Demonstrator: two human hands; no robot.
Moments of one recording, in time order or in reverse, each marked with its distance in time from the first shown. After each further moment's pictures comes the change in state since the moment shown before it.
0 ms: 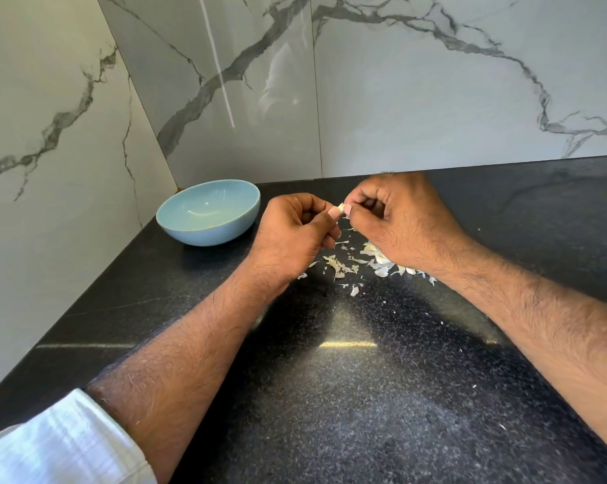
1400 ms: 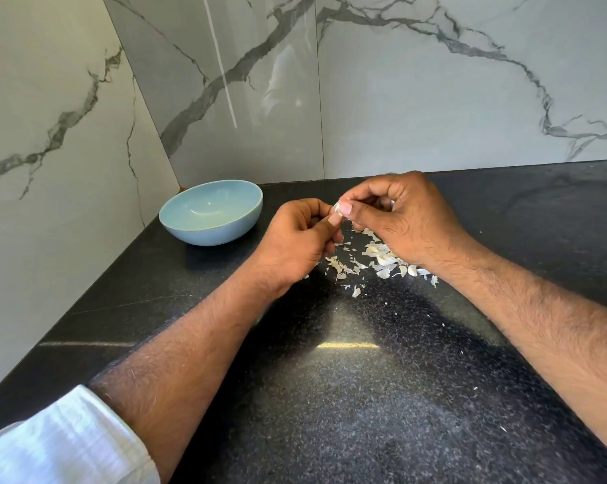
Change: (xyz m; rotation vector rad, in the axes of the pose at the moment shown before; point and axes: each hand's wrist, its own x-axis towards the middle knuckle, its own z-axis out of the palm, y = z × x) left_hand 0.000 -0.002 0.001 -0.075 -0.122 -0.054; right_hand 0.000 -0.005 0.000 0.293 -0.009 0.141
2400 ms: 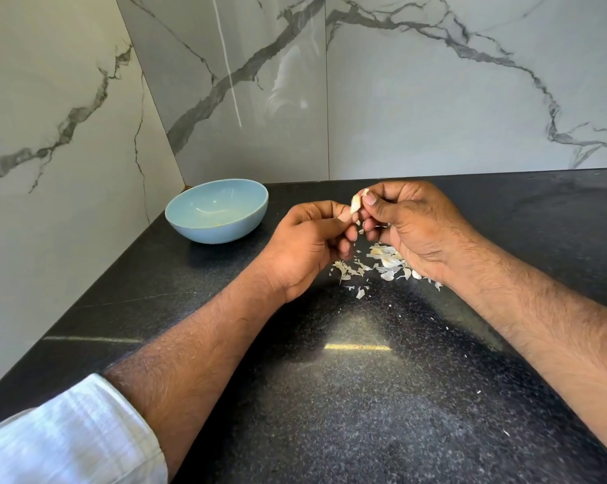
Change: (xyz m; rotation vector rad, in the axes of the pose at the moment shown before) left_hand -0.003 0.004 0.007 -0.445 -0.126 -0.062; right_hand 0.004 0.006 0.004 0.637 -0.038 0.402
